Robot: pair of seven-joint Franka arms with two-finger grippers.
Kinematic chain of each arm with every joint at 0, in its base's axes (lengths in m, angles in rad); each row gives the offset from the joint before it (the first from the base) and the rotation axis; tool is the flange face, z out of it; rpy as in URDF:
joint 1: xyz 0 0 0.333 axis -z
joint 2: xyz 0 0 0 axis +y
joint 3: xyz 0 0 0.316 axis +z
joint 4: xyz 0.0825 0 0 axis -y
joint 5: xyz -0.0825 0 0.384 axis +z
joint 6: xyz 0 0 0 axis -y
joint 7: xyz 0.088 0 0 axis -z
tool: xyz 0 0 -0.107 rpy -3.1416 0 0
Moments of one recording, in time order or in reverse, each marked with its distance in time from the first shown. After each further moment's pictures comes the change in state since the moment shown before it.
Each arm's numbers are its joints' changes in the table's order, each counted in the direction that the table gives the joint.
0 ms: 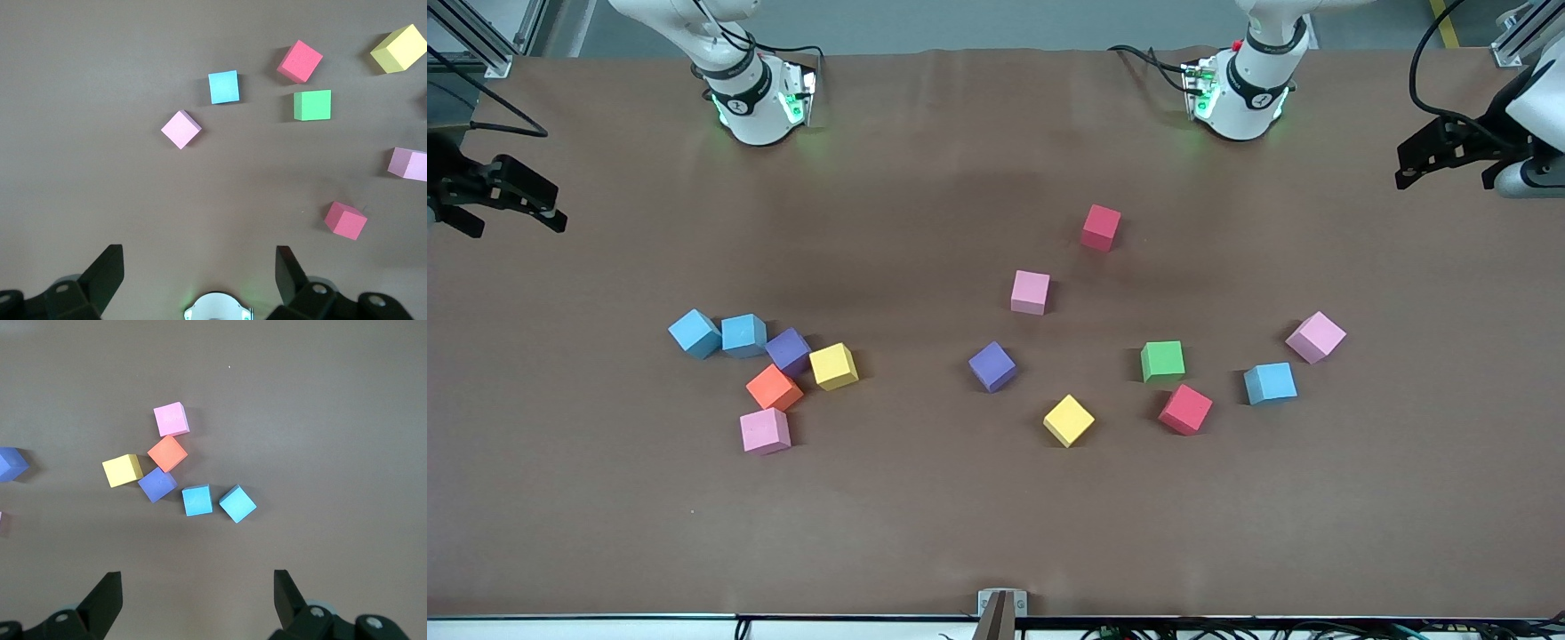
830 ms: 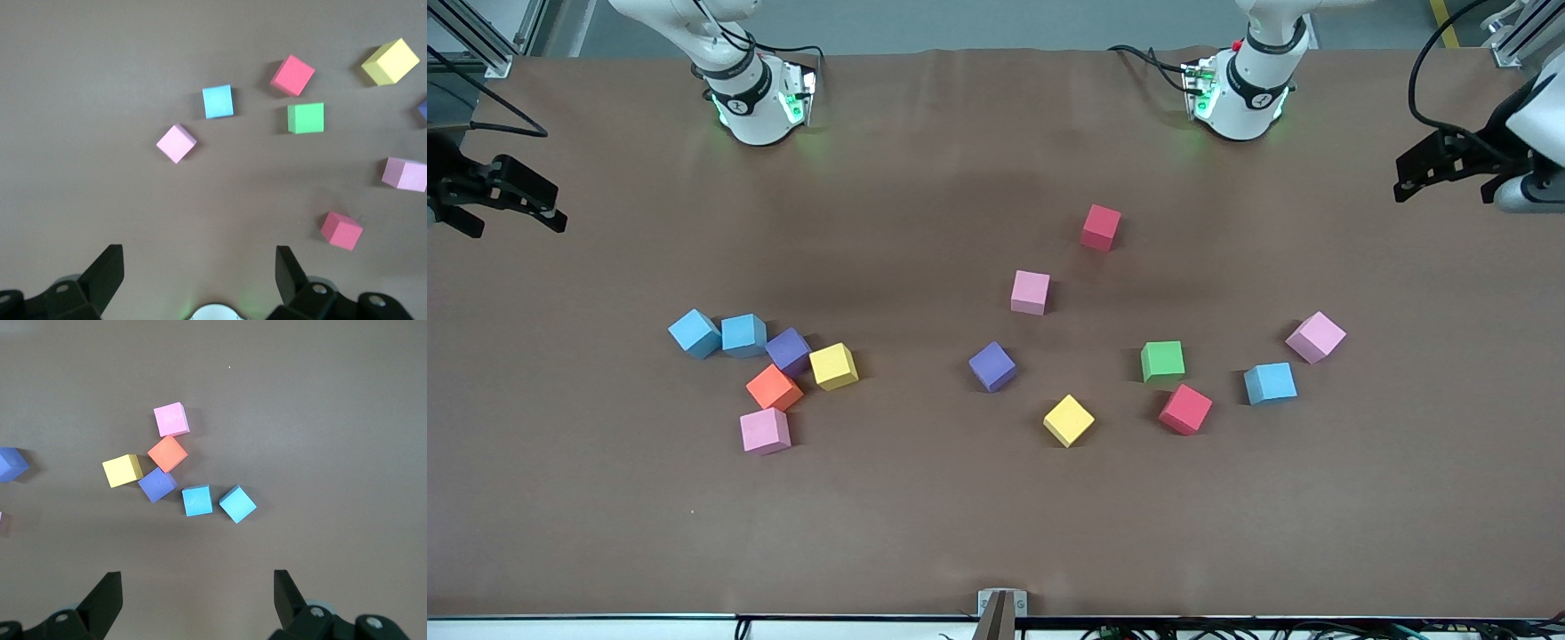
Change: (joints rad) left arm 0.009 0.074 -0.010 0.064 -0.002 0.035 0.000; right arm -0.001 0.000 0.001 0.000 0.000 0.001 0.000
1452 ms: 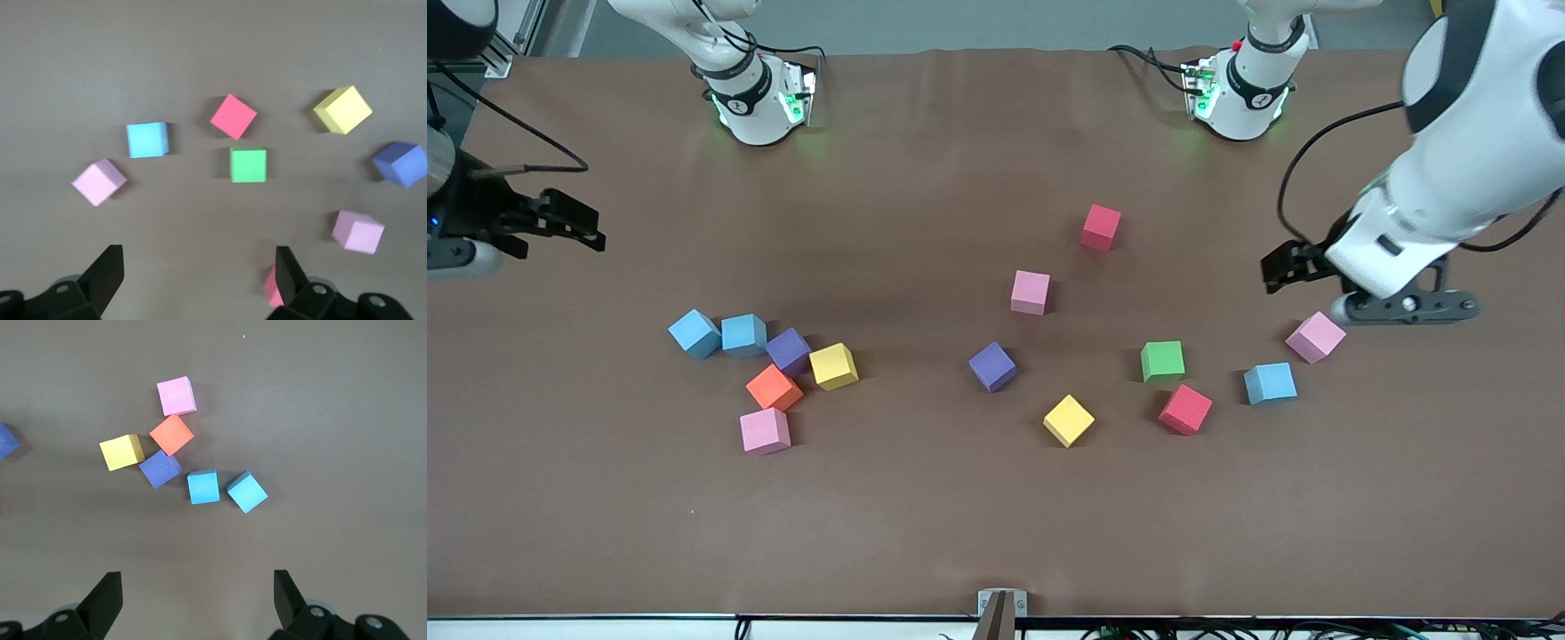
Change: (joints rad) left arm 0.162 0.202 -0.050 -0.001 -0.003 0.218 -0.312; right arm -0.027 0.097 0.003 -0.005 0.000 -0.012 -0.001
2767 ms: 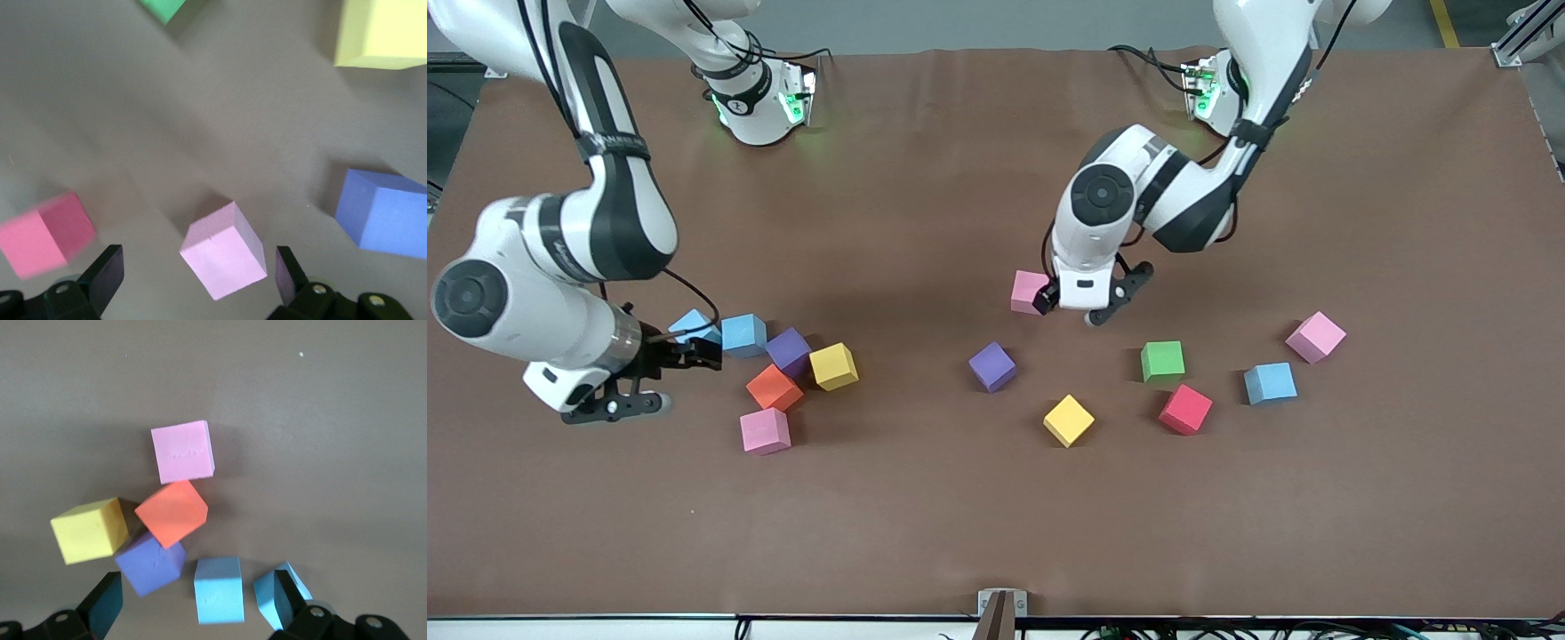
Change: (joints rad) left arm 0.433 0.228 -0.007 -0.340 0.001 0.536 -1.275; right arm -0.068 0.344 0.002 -0.117 0.000 0.479 -0.001
